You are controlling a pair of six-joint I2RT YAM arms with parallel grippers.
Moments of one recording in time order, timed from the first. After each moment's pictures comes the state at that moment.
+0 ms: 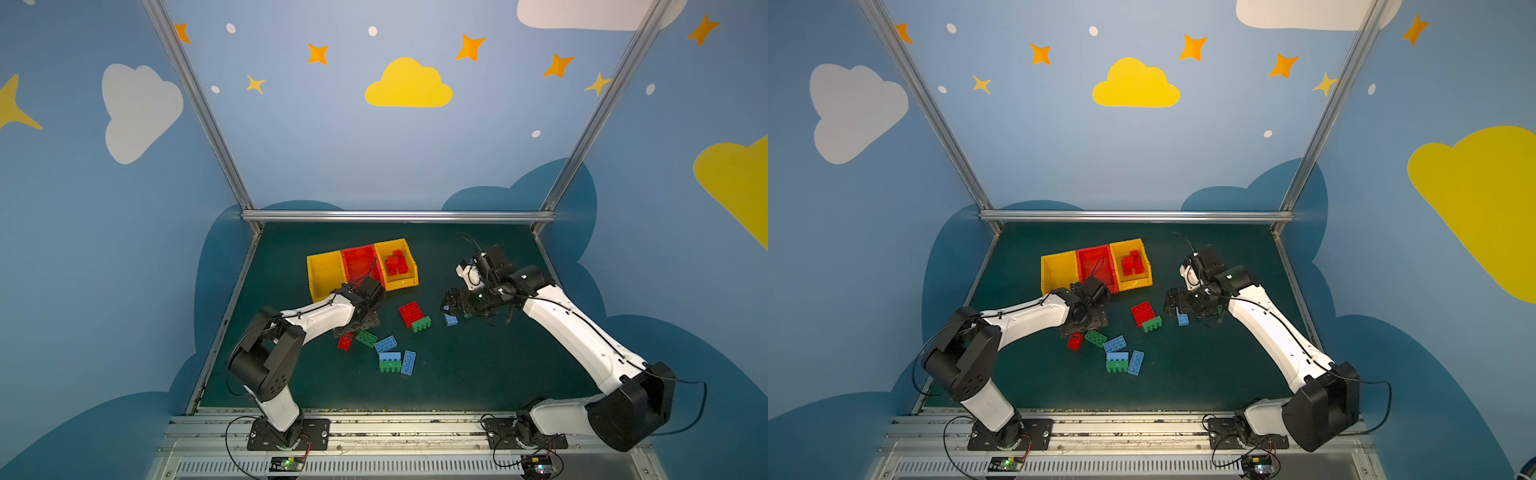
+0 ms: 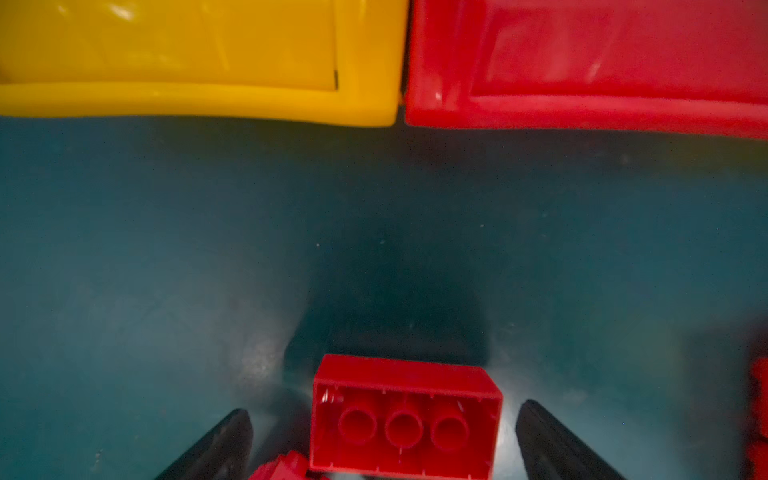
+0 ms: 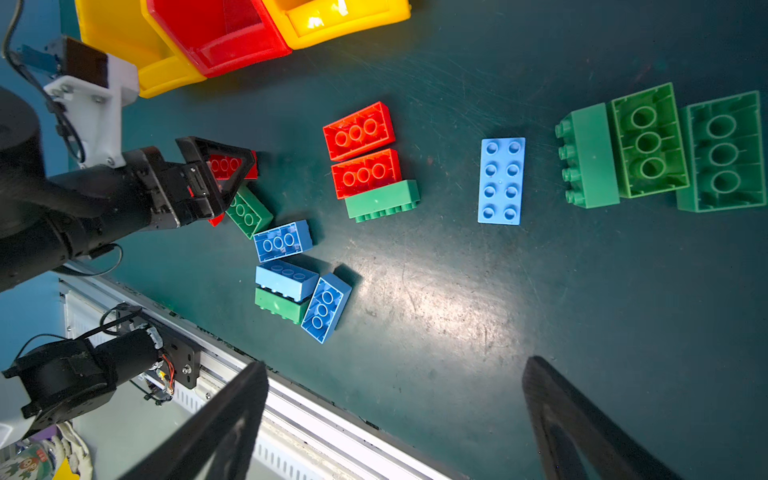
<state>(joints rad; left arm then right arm) -0.59 1.71 1.02 -0.66 -0.26 -0.88 0.51 1.35 1.25 -1.03 -0.25 0.36</state>
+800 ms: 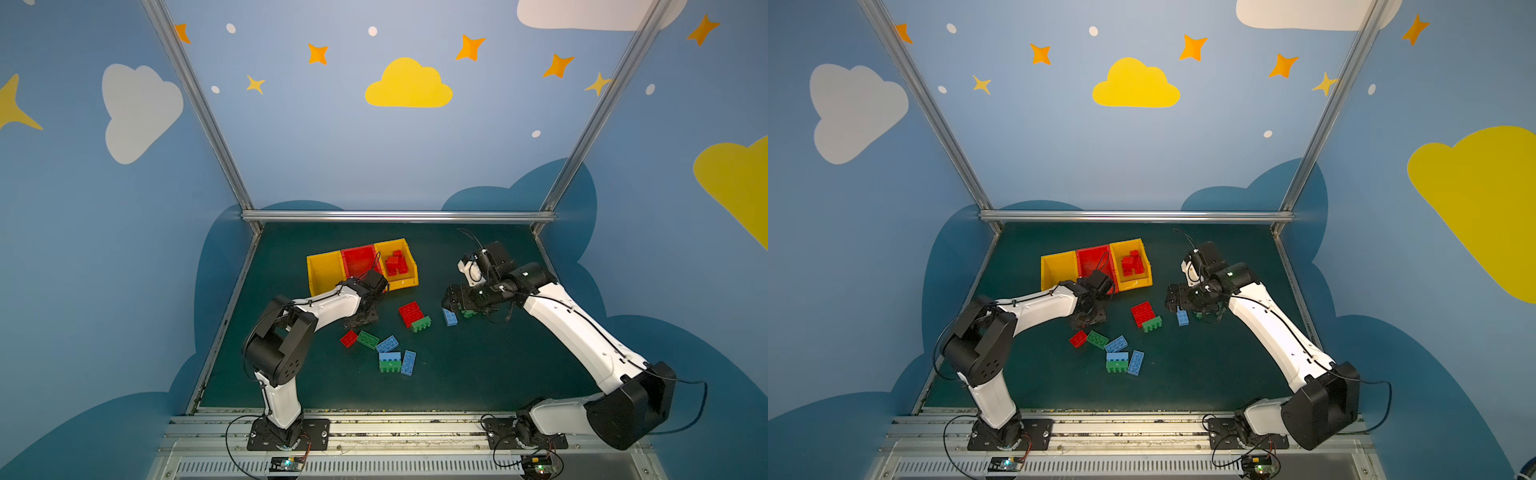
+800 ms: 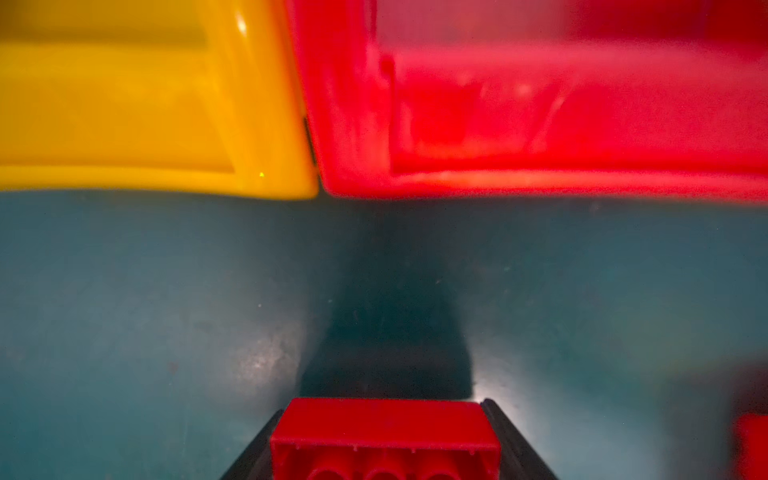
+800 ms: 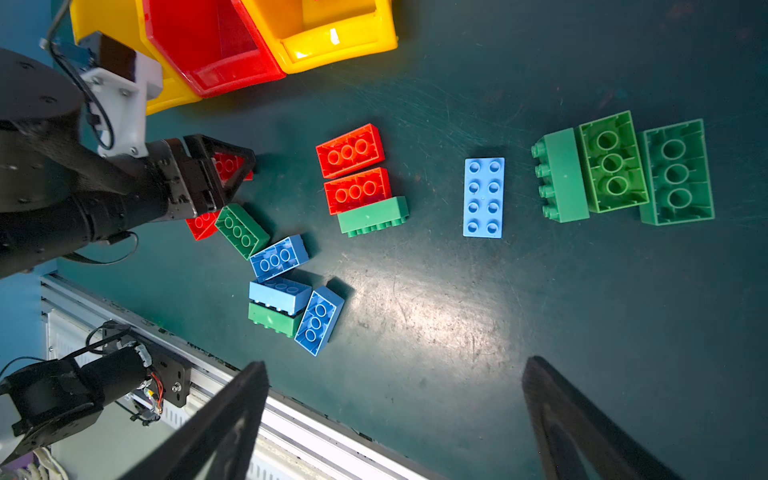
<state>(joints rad) -0.56 1.81 1.14 -0.67 -0.23 -0.83 0.51 1.37 1.30 -1.04 -0.21 0.36</state>
